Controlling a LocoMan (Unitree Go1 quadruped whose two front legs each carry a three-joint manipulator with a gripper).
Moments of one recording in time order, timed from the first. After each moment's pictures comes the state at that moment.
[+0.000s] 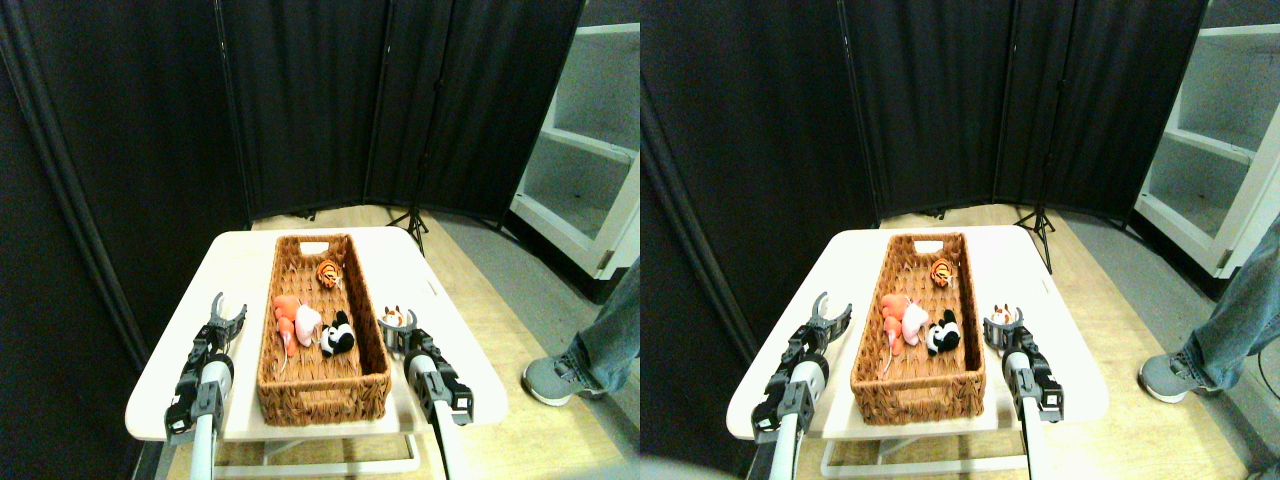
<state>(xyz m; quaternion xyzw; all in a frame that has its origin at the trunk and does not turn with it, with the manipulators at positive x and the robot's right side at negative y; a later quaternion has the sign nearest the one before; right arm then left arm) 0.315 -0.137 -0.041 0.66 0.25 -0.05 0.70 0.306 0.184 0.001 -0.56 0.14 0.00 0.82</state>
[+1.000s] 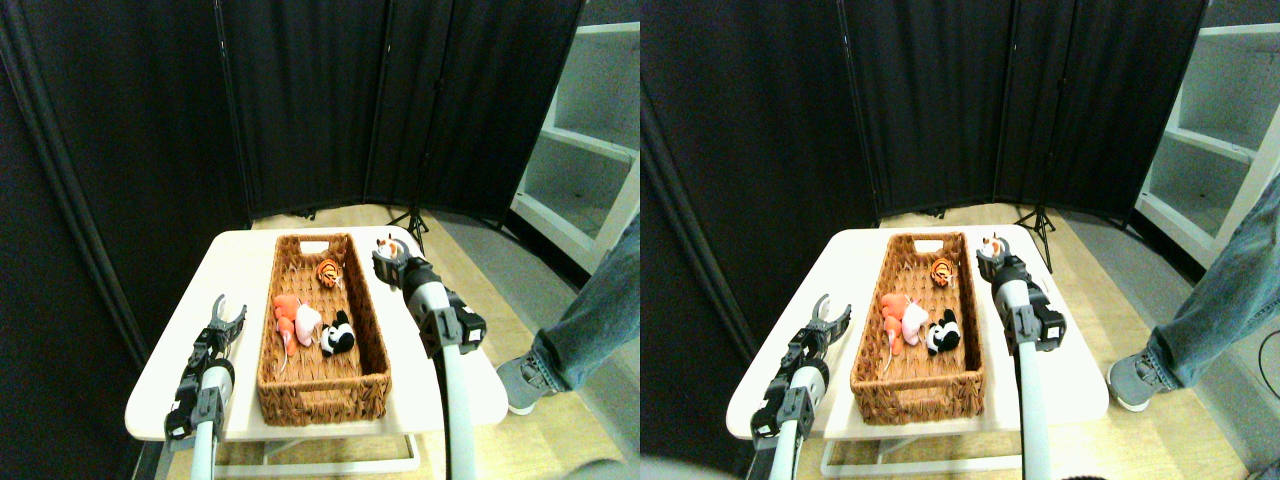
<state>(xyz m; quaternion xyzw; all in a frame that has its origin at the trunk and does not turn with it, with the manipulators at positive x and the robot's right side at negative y) 0.329 -0.097 0.087 0.60 0.19 0.04 0.78 0.301 0.181 0.002 -0.57 0.13 0.00 0.81</state>
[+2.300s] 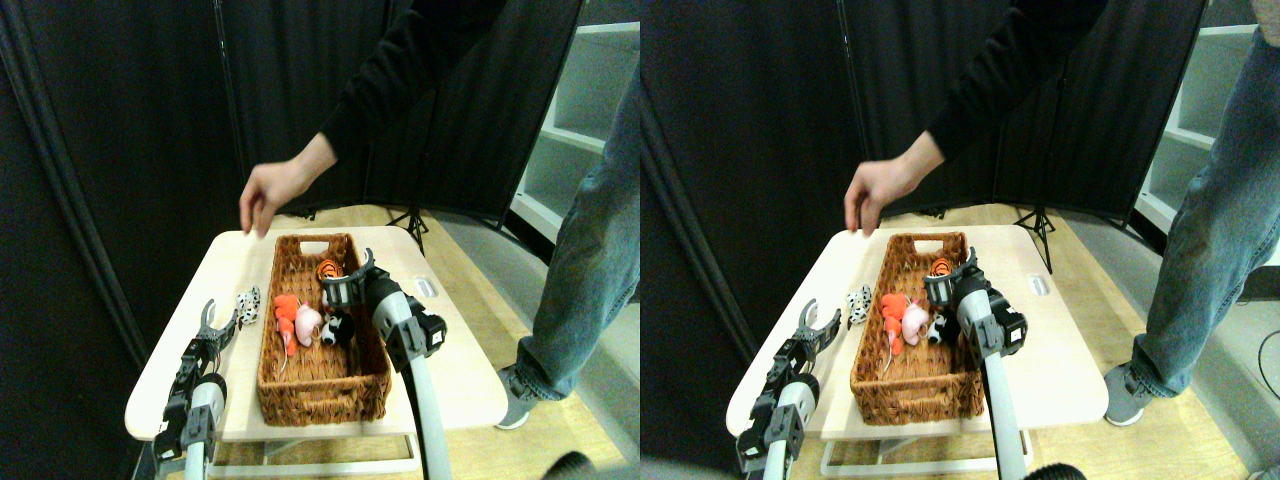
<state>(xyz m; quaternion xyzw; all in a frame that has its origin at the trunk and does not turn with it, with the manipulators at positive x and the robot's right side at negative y) 0.313 -0.036 0.070 0.60 0.30 0.10 0.73 0.286 0.191 0.011 -0.57 0.10 0.00 0.82</state>
